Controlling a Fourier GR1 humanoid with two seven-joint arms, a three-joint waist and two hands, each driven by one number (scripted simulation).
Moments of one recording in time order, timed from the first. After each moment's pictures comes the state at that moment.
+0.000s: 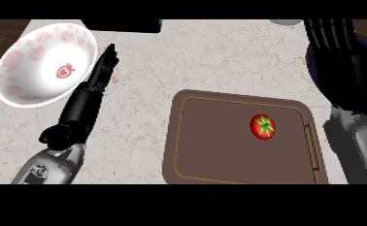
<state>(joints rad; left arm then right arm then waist) -0.25 0.36 -0.33 -1.68 0.08 0.28 0.02 -0.42 -0.39 0.08 -1.62 -0.33 -0.05 -0.22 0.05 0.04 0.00</state>
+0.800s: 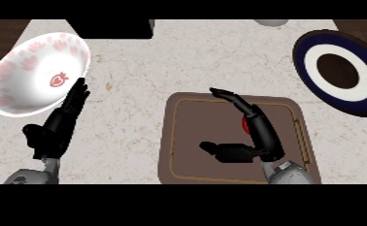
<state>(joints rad) -0.05 0.40 -0.17 -1.42 0.22 0.15 -0.09 -0.18 -0.22 0.46 -1.54 0.02 -0.23 -0.24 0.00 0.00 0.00</state>
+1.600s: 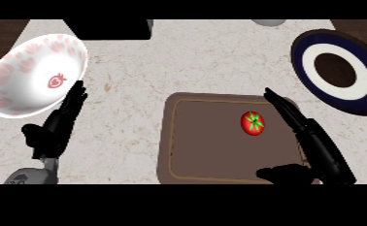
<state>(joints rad) -0.06 0.37 -0.11 -1.33 0.21 0.08 -0.15 0.00 -0.55 0.39 -1.83 0.28 -0.17 0.04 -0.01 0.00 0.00</state>
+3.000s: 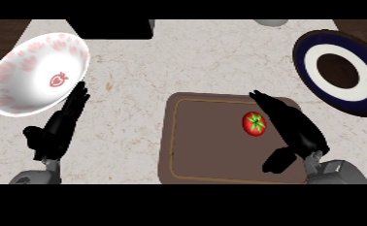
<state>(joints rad) -0.04 0.30 -0.03 -1.36 0.11 0.01 -0.12 -0.16 -0.43 0.37 -1.69 0.57 0.29 0.43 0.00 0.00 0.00</state>
